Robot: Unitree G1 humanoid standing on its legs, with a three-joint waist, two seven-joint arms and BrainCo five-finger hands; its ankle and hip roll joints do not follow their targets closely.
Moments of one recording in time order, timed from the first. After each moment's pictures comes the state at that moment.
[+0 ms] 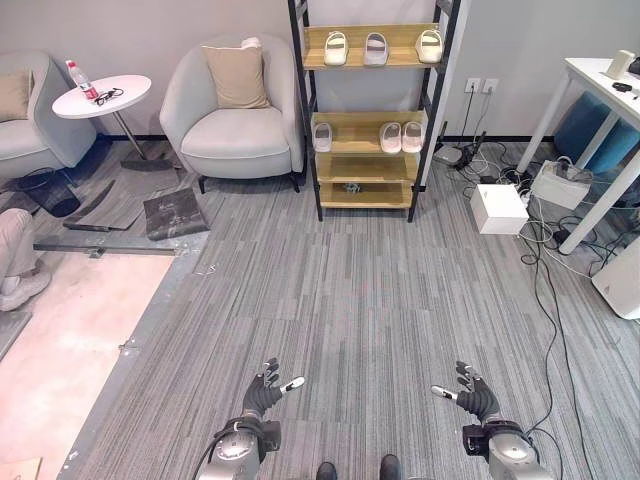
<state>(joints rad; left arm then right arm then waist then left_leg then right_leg) 0.11 0.22 -0.28 0.59 -0.38 -0.11 0.13 0.10 -0.31 0.19 0.62 0.24 -0.12 -0.12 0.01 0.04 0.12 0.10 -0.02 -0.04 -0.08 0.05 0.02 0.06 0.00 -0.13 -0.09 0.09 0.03</state>
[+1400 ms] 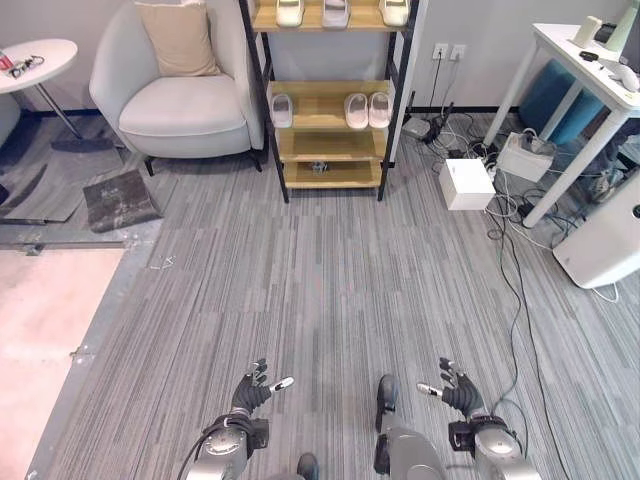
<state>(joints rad) 0.07 0.22 -0.27 0.66 -0.37 -0.12 0.12 0.11 -0.29 0.20 0.63 0.23 -0.10 -0.11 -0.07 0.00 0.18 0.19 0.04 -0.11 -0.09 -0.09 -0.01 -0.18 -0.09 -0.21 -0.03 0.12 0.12</state>
